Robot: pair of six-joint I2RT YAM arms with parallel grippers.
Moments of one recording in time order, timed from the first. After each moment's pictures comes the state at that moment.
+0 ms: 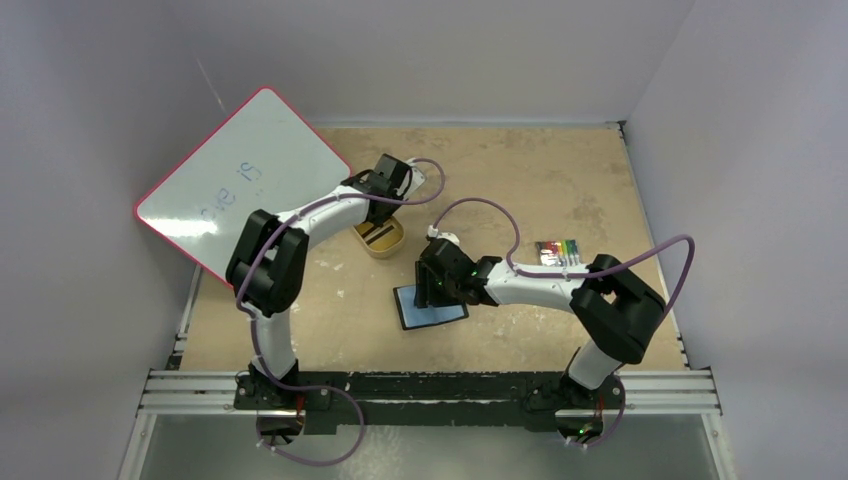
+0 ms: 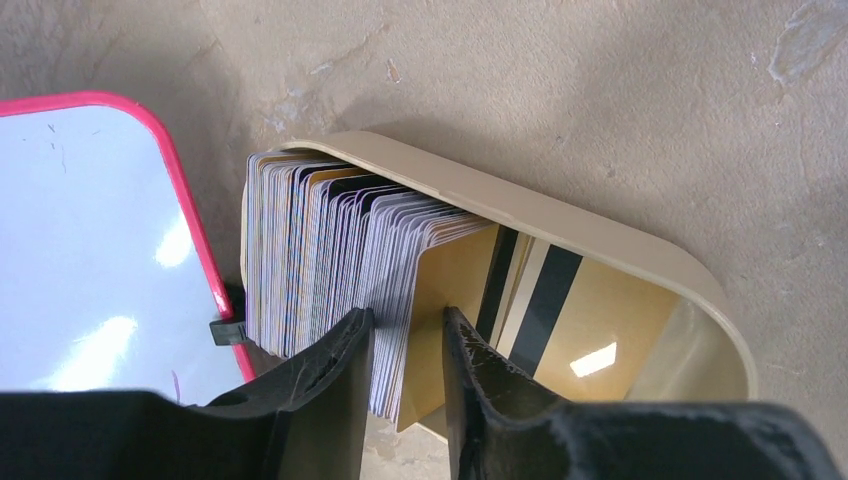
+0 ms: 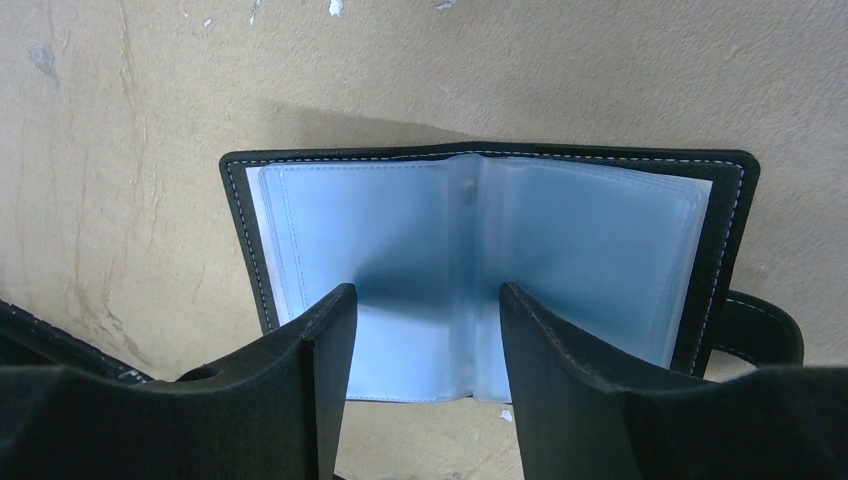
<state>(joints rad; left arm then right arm) -0.53 1.91 1.37 -0.46 -0.33 0.34 0.95 1.64 0.88 -0.23 0.09 0.80</state>
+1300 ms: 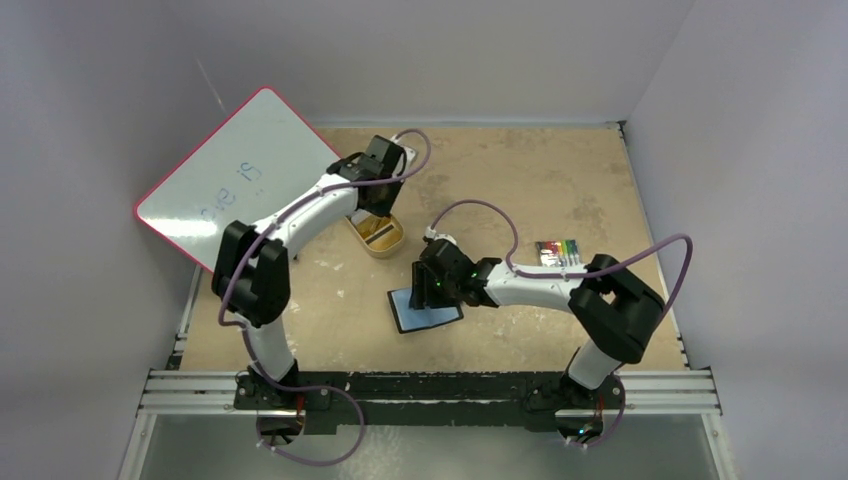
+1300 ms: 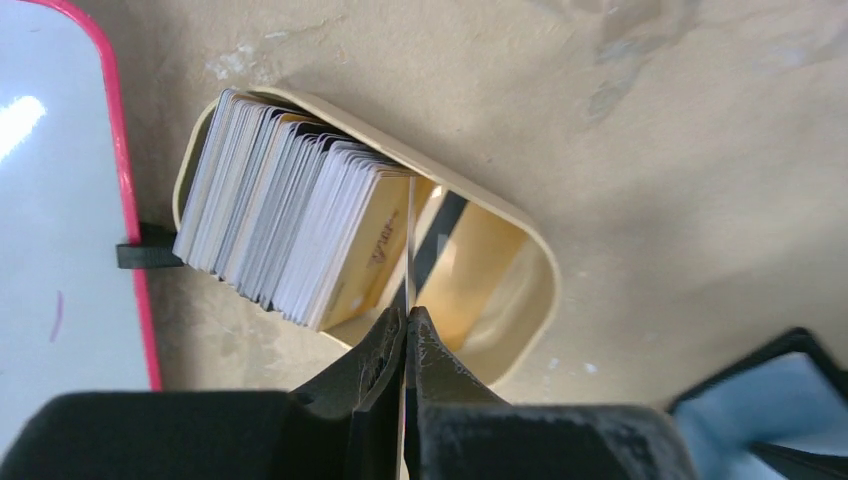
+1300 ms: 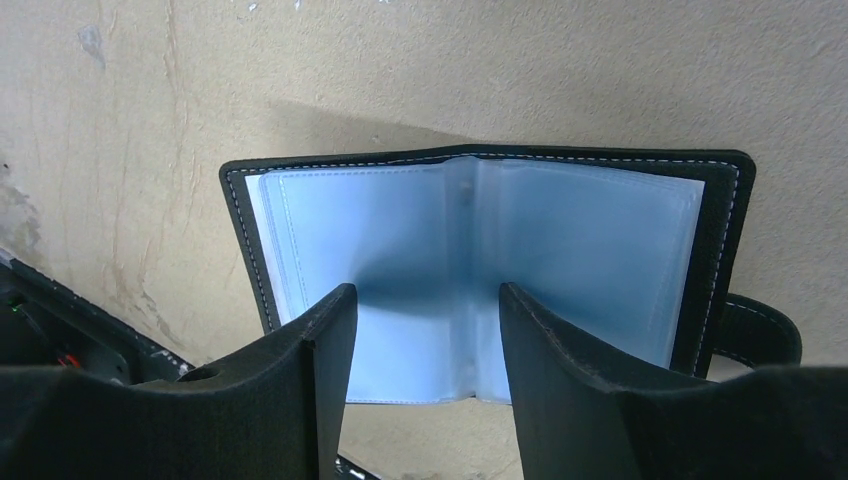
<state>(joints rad) -0.52 1.85 1.51 -0.69 -0.19 0.03 0.95 1.64 0.87 -0.19 0.03 0.80</state>
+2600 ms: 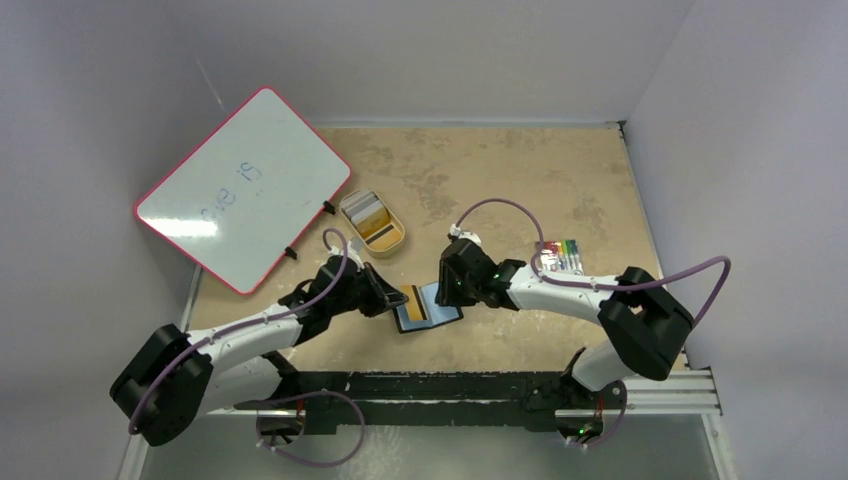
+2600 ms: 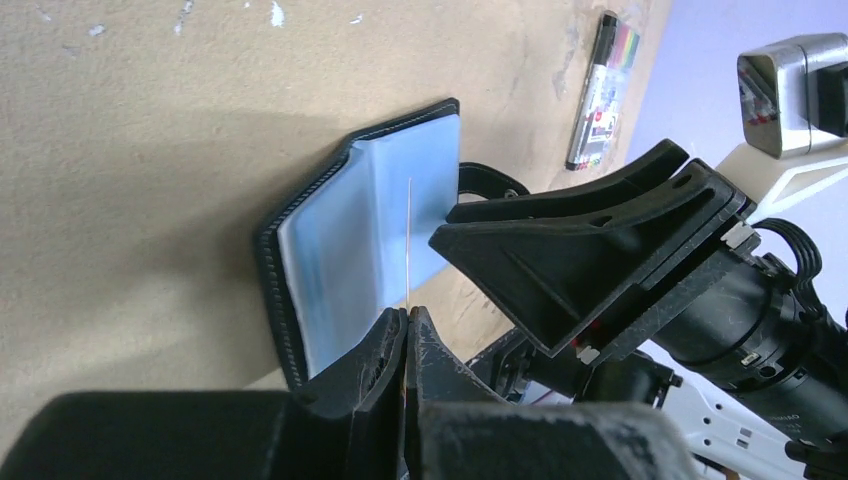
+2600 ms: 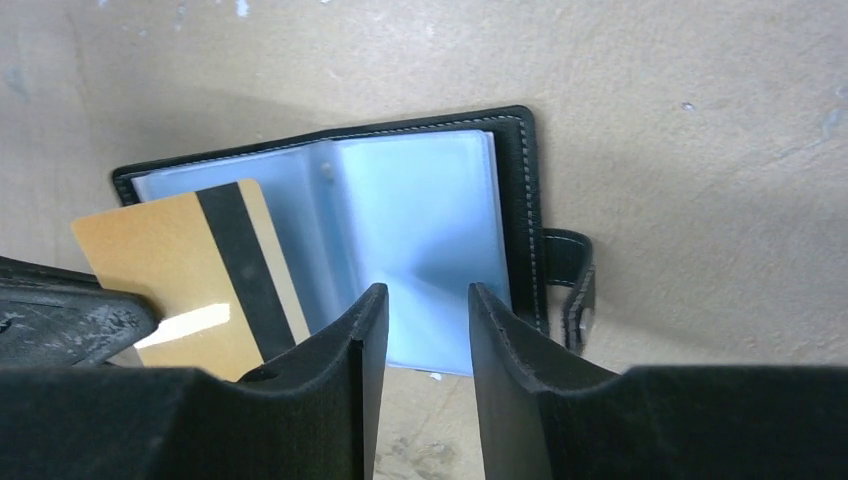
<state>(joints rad) -0.69 1.09 0.34 0.17 0.19 -1.22 0.89 1.49 0.77 -0.24 0.10 0.80</state>
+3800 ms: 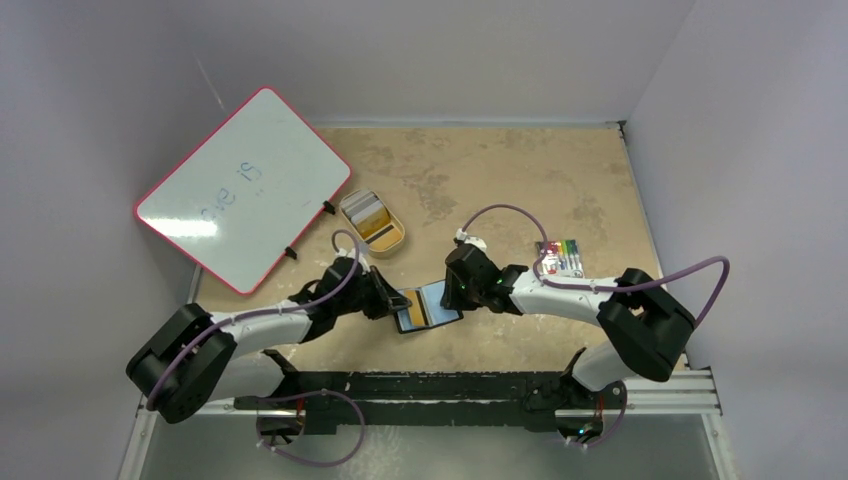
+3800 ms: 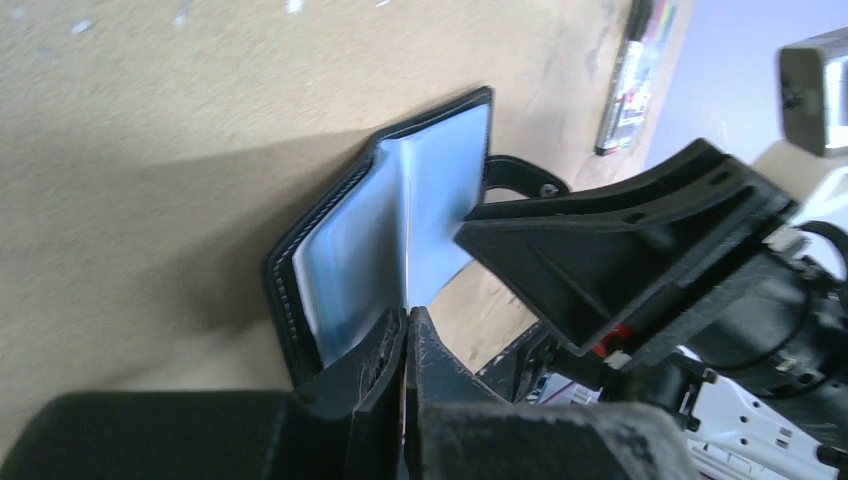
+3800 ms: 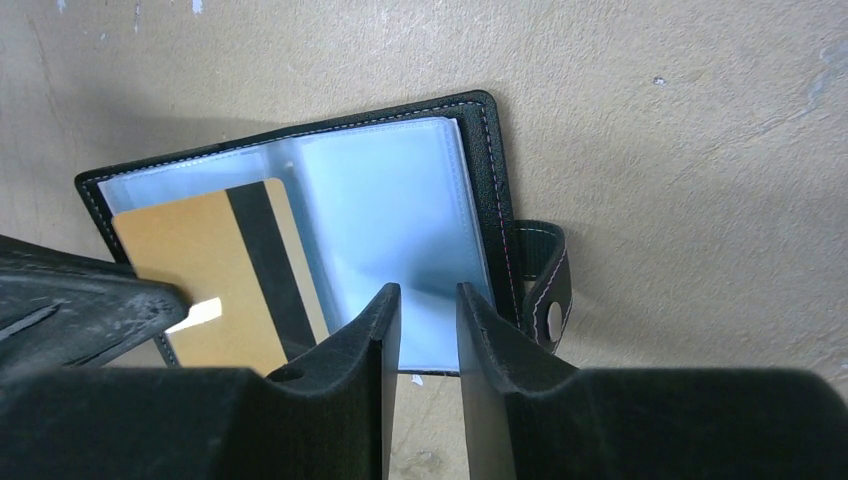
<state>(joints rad) -0.69 1.24 0.29 0.32 0.23 -1.19 0.89 1.48 0.70 -0.19 0.11 0.84</state>
